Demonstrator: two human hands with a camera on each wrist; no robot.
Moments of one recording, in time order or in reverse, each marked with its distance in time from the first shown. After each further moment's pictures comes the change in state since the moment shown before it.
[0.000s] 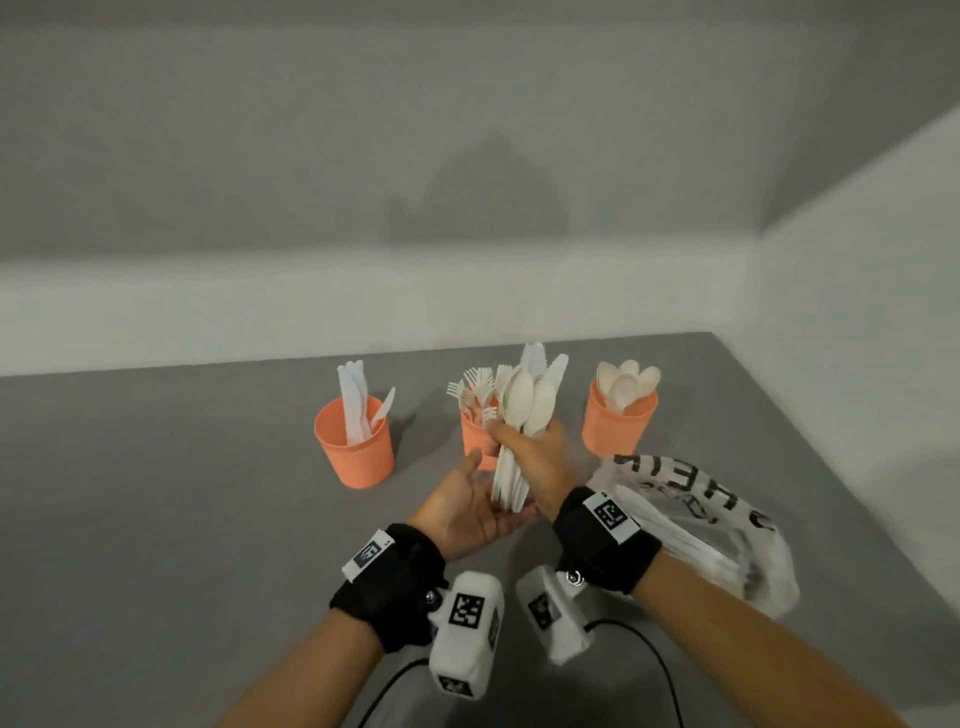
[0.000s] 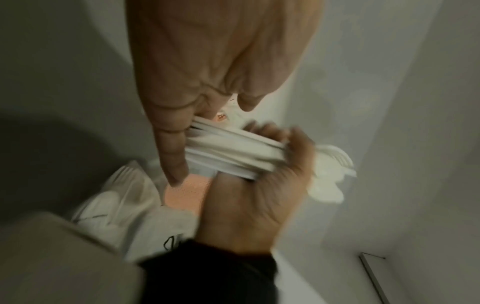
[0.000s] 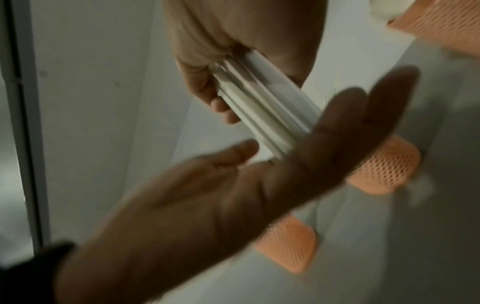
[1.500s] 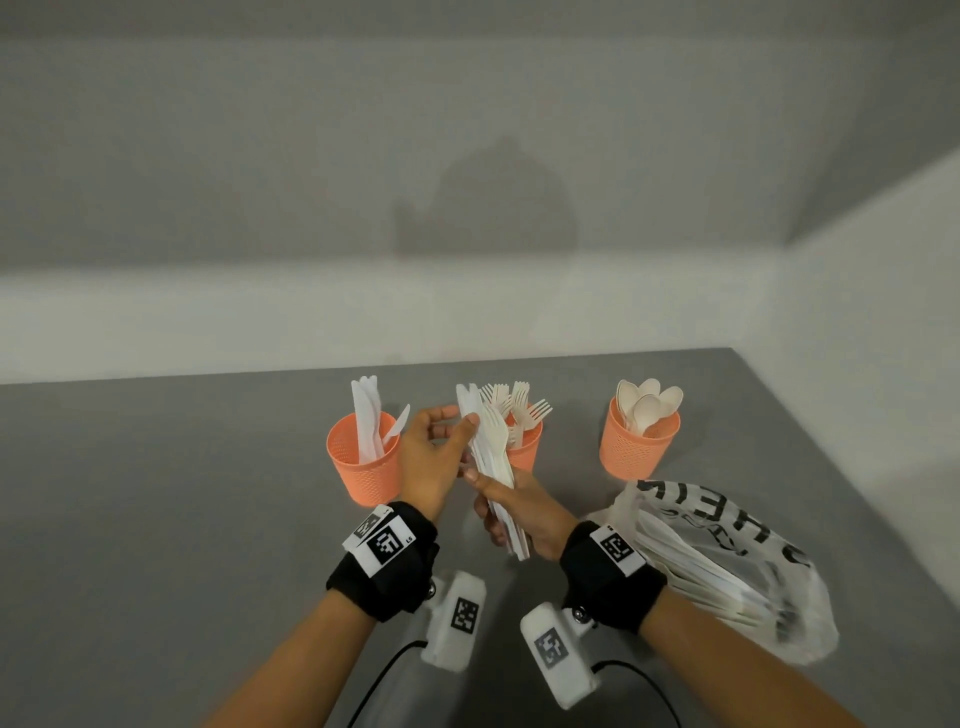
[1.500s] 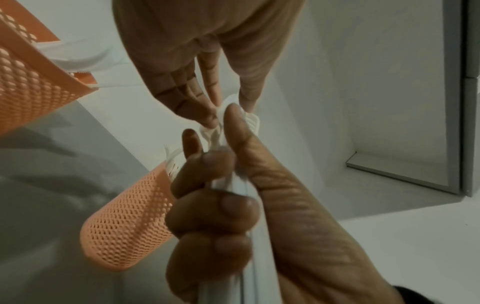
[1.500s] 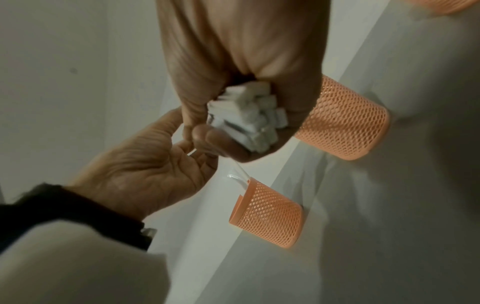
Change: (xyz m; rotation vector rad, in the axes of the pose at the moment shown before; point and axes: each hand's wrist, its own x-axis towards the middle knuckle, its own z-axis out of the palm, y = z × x) left_hand 0.016 0.052 -0.019 0.584 0.563 0.837; right_hand 0.002 0.023 0.010 -0.082 -0.475 0.297
